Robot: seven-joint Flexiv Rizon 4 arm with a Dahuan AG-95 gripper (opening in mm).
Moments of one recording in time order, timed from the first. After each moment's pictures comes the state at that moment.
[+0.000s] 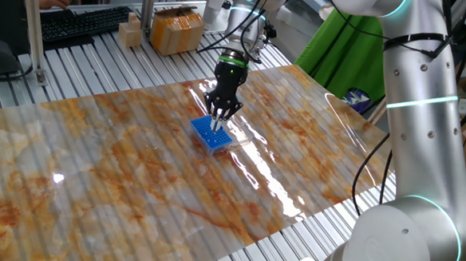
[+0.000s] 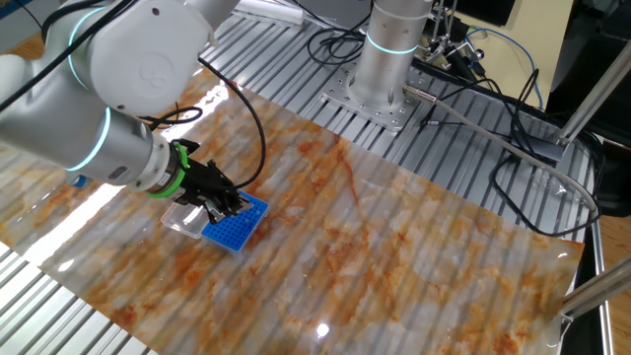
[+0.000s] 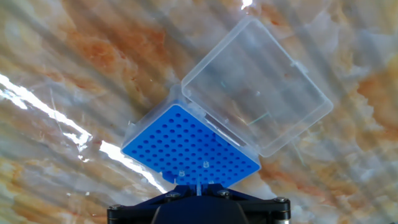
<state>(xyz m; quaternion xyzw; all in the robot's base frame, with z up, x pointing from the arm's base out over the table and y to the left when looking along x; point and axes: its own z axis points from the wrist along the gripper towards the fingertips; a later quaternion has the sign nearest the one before) 0.535 -0.054 0.054 -0.31 -0.89 -0.12 0.31</state>
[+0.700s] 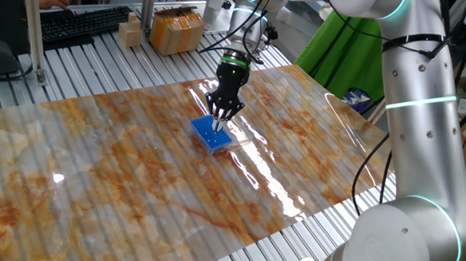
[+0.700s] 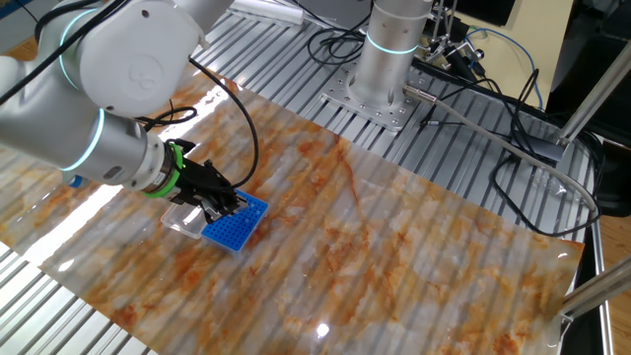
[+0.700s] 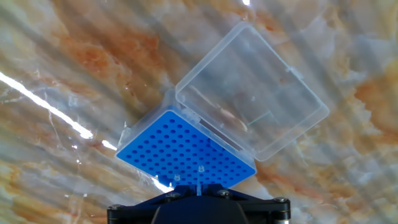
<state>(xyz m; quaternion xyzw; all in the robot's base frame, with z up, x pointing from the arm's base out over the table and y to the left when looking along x) 0.534 -0.060 0.051 -0.32 -0.89 -0.12 0.32</state>
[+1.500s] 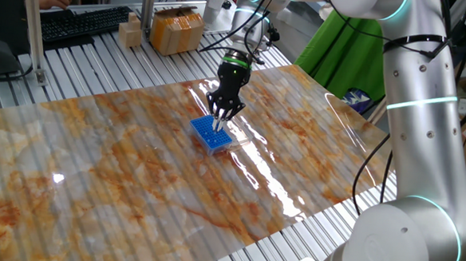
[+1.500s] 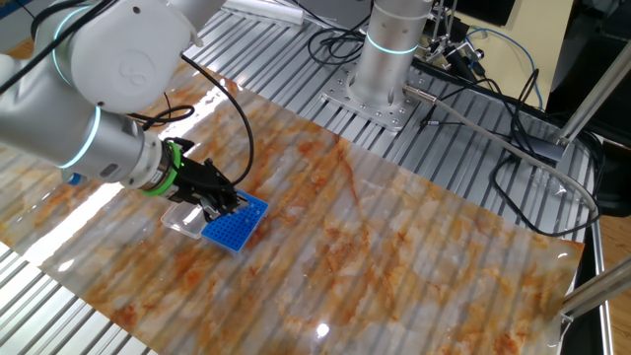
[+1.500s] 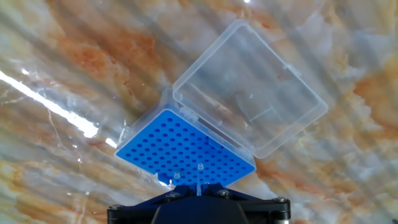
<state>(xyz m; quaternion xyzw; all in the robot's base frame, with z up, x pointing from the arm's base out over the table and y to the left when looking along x) 0.532 -0.060 0.053 -0.32 -0.88 -0.13 0.32</state>
